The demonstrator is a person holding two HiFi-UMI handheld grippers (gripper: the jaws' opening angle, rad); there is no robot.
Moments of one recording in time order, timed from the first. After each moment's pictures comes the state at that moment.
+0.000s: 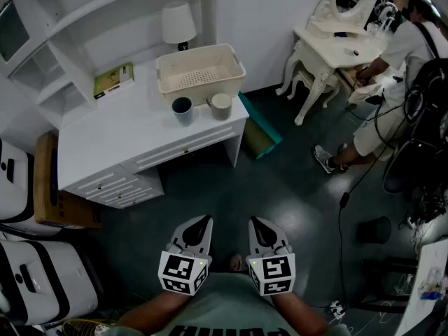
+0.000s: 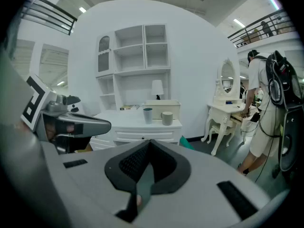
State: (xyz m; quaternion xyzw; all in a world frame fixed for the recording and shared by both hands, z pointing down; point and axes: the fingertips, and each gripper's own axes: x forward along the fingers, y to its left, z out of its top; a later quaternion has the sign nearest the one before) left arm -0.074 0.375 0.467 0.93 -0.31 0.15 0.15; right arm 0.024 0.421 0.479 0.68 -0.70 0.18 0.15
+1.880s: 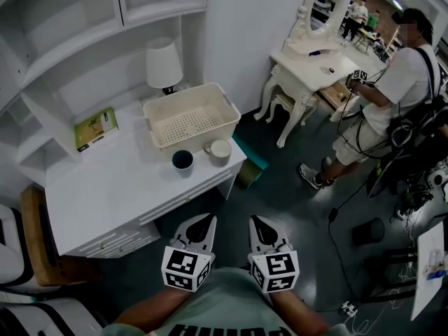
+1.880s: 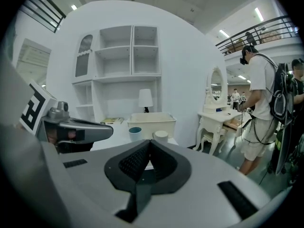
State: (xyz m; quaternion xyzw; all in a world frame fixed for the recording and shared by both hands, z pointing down) left arm -0.057 0.201 0.426 0.96 -0.20 0.12 0.13; right arm 0.024 0.260 0.431 0.75 -0.63 0.16 0.11
